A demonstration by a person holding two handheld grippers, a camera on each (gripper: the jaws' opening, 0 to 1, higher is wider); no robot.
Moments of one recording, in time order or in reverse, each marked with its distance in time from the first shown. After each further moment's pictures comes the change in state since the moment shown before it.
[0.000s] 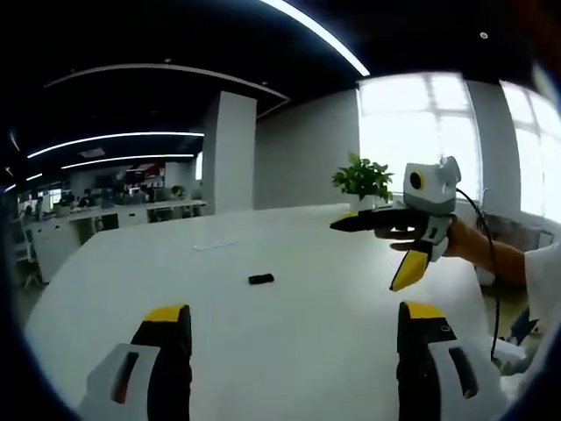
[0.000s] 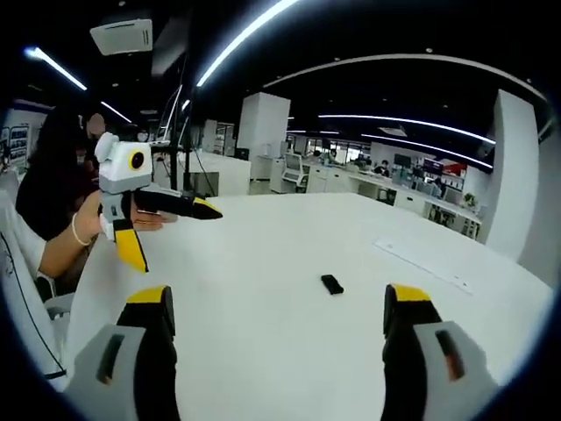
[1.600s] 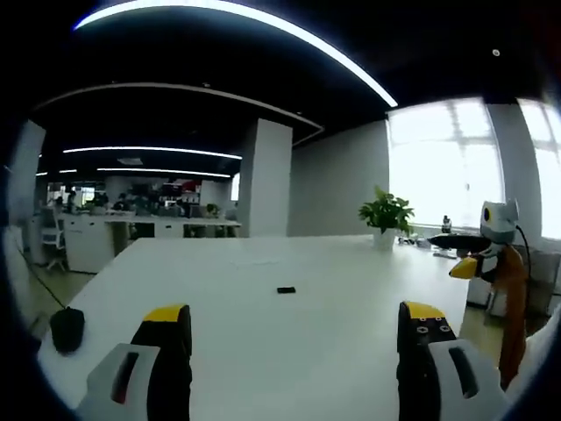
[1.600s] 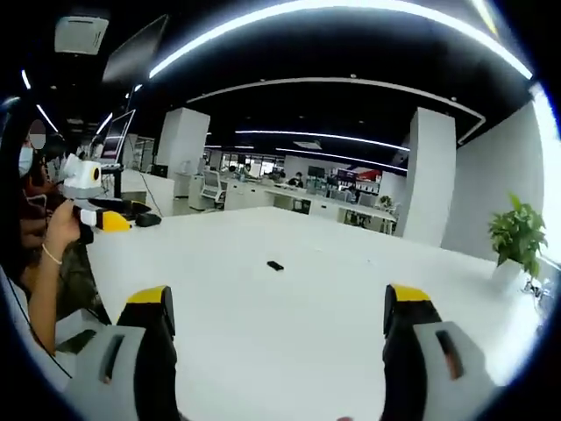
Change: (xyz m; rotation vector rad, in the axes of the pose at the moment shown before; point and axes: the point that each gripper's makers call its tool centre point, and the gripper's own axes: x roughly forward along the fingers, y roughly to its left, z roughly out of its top) left arm -0.116 -0.004 0.009 -0.073 -0.149 0.187; right arm -0.161 0.041 0.007 0.076 -0.052 -0.473
